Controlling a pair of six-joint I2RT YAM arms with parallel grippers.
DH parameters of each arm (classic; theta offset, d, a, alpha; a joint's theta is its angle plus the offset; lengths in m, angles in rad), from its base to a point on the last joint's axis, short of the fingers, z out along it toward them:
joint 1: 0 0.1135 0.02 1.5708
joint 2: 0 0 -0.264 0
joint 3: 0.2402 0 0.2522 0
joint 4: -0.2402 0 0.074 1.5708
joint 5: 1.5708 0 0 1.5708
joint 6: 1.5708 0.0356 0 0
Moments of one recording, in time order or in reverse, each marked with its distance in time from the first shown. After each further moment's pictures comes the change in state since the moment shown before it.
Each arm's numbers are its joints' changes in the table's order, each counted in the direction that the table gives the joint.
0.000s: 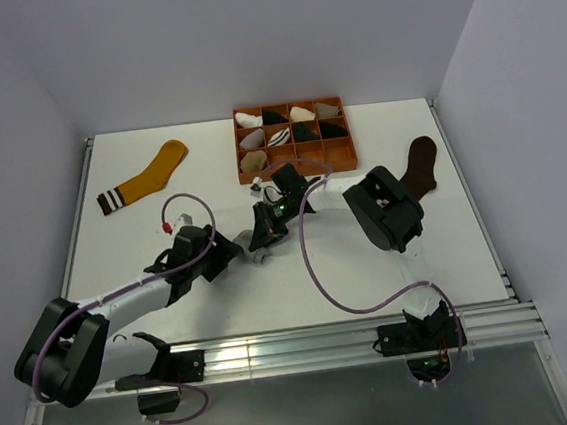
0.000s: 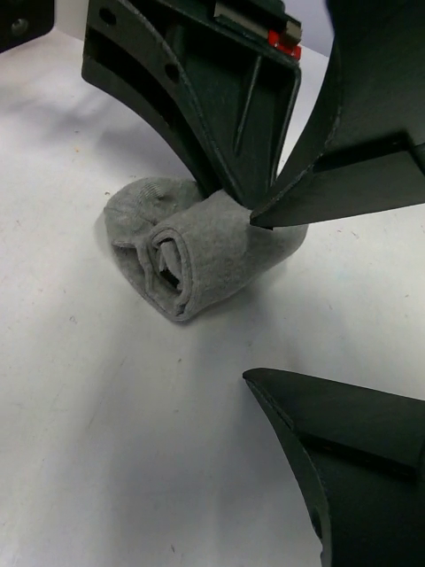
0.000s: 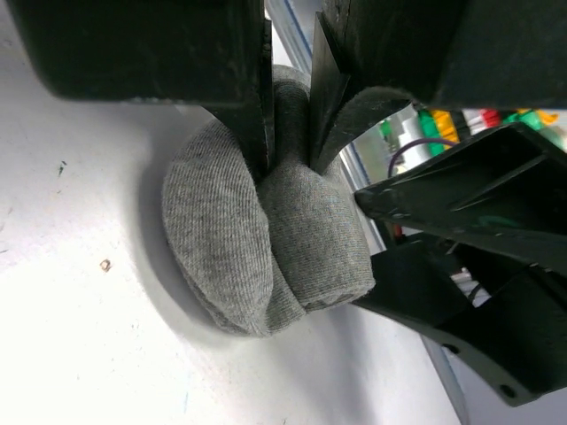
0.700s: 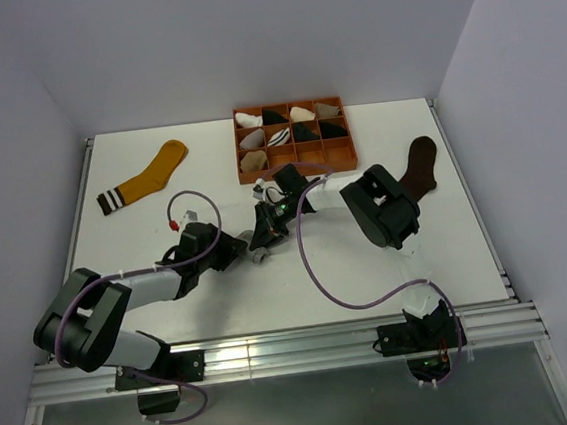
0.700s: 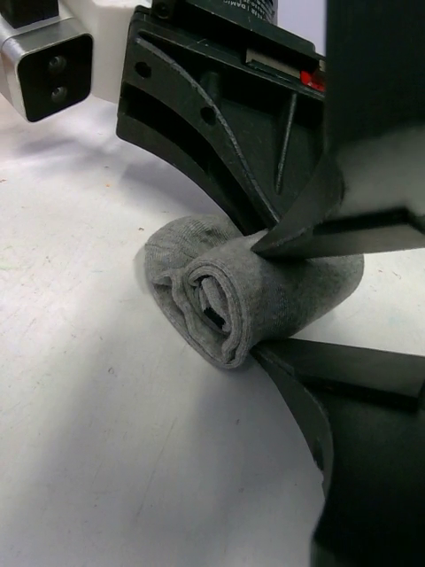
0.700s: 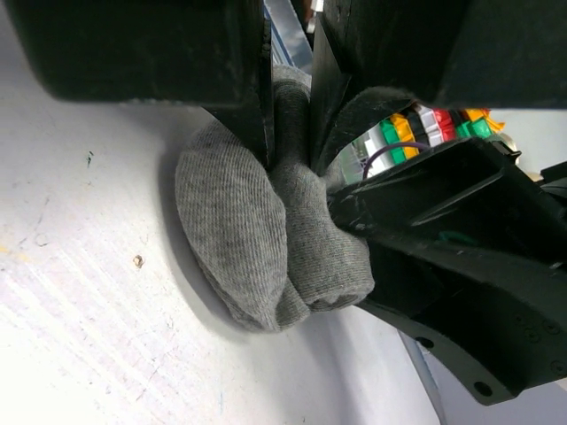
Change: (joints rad) left arm 0.000 -0.199 0.005 0.254 0.037 -0.081; right arm -0.019 -0.047 0.012 0.019 -0.063 0.075
